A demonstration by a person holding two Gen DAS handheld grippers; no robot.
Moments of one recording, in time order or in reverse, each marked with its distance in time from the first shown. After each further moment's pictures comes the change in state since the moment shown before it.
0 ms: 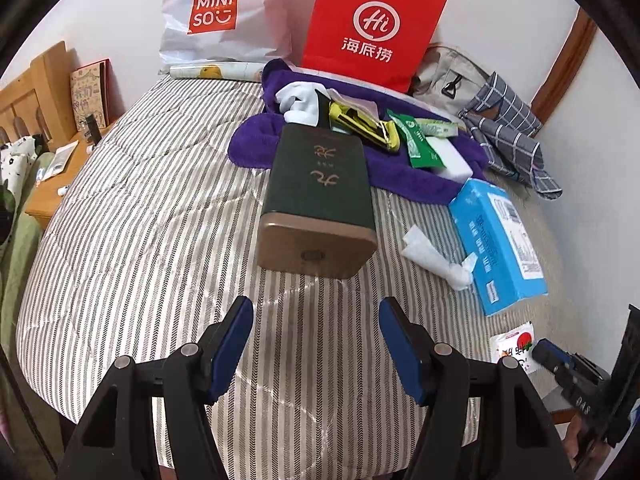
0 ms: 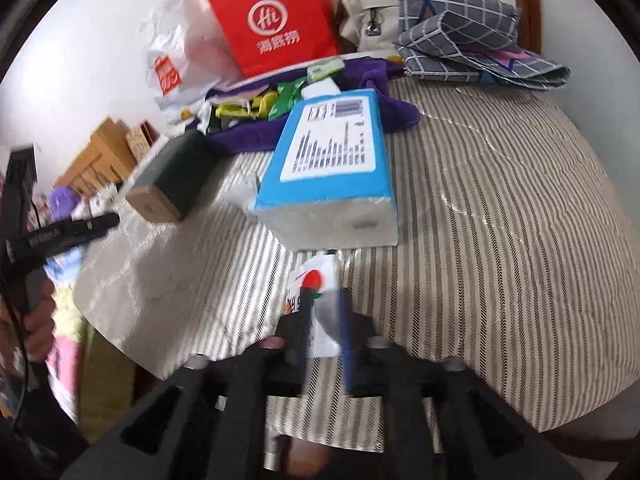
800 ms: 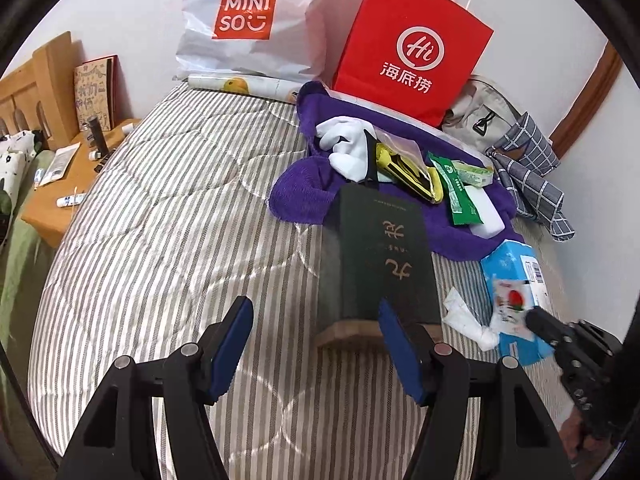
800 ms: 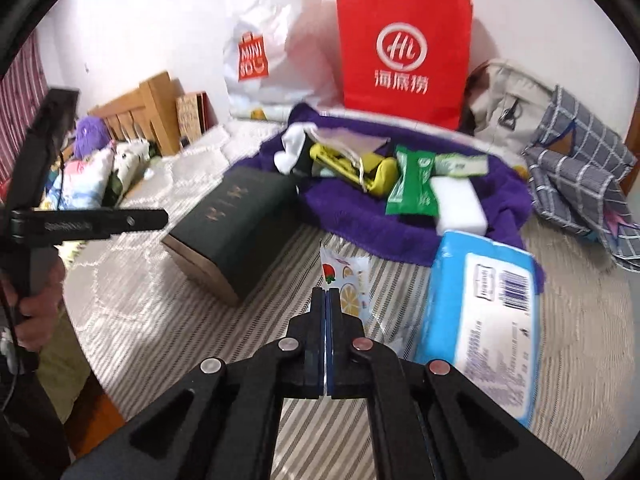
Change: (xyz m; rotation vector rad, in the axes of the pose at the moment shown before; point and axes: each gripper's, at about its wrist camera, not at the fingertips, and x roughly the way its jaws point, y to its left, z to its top) left arm 0.014 0.054 0.056 -0.062 -0.017 -0.024; right arm 0.039 0.114 0.098 -0.323 -0.080 0.049
